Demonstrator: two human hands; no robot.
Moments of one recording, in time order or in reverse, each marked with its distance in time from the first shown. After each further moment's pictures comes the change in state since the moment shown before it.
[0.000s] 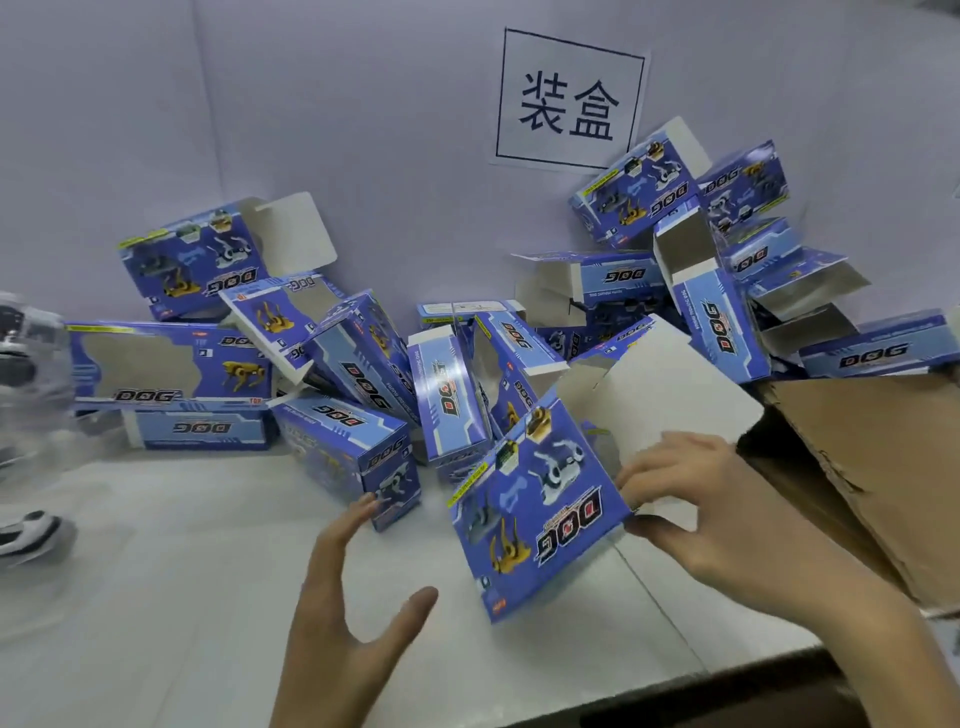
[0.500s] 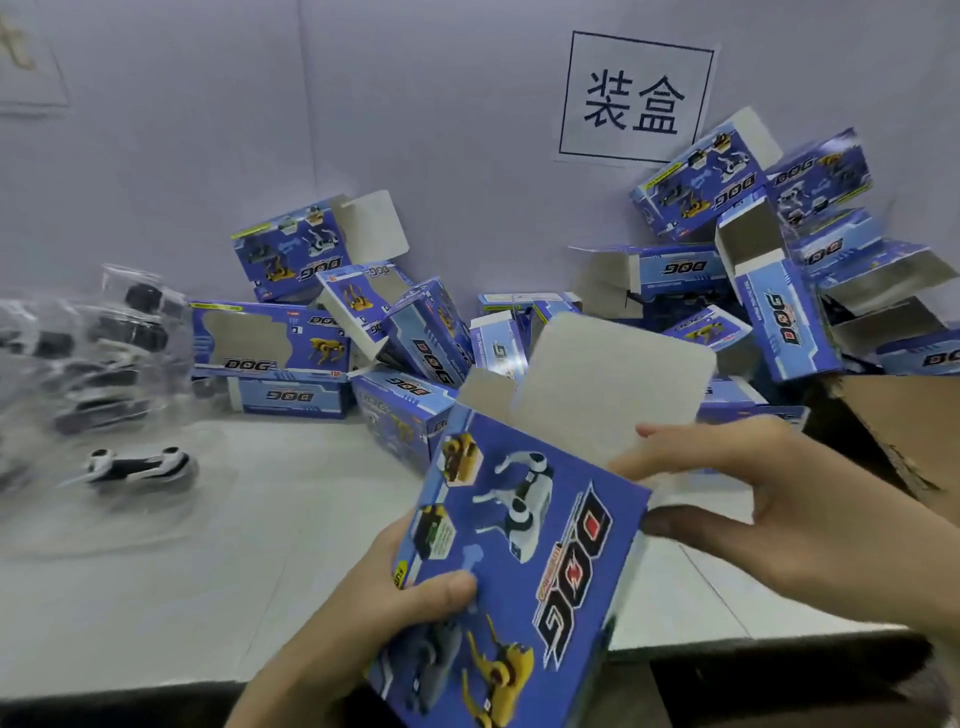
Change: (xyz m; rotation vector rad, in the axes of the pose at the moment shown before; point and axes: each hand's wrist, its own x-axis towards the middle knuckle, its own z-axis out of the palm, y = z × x) left_hand -0.024 0.060 -0.052 -0.636 -0.456 -0.524; right_hand -0.016 -0.067 -0.029 0.303 -0.159 -0.232
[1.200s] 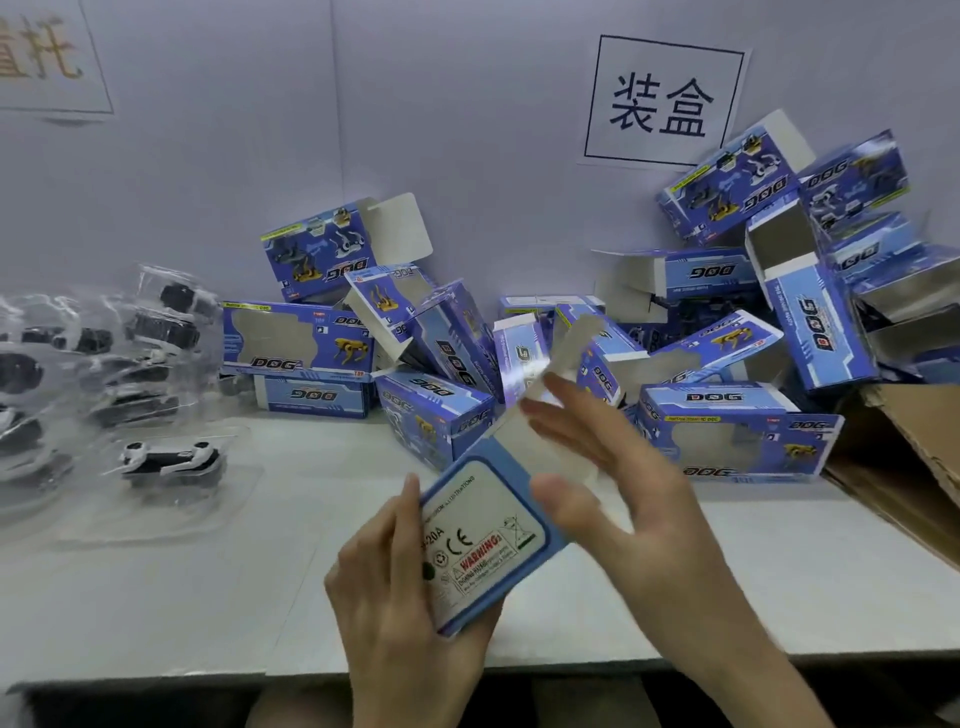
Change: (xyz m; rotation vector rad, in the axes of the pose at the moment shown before) left_hand 0.005 -0.045 0.016 1.132 0.907 0.813; right_hand 0.042 -0.023 0.097 0.539 0.481 0.097
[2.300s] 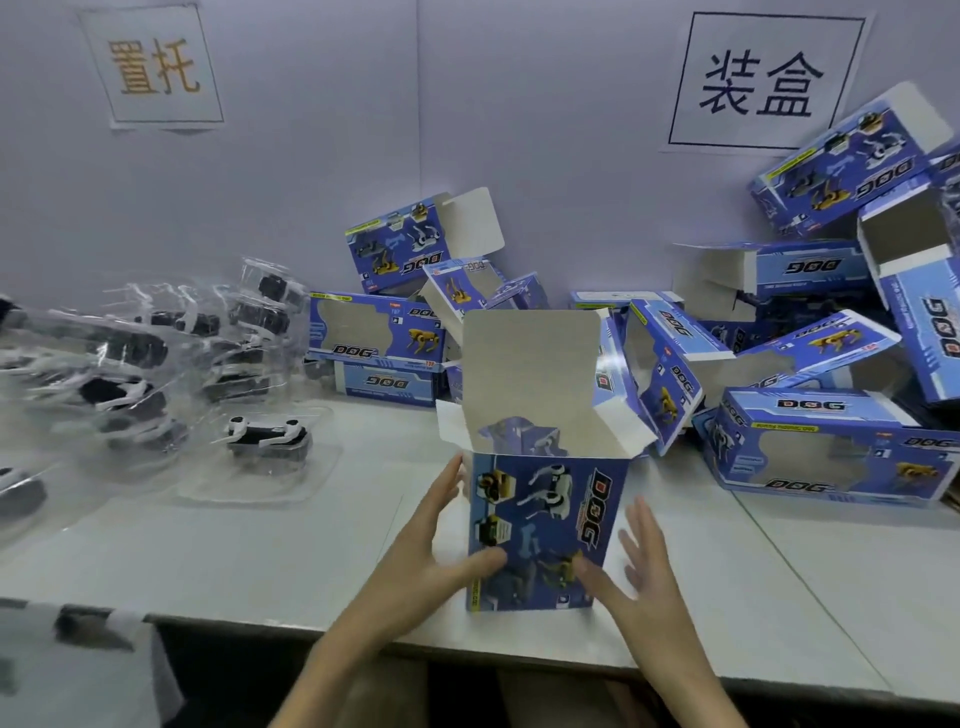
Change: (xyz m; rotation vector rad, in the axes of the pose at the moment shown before) left_hand 0.019 -0.095 -0.009 -0.551 -0.728 -0.510; right_hand -0.032 0.124 0.047 0.086 0.090 0.527
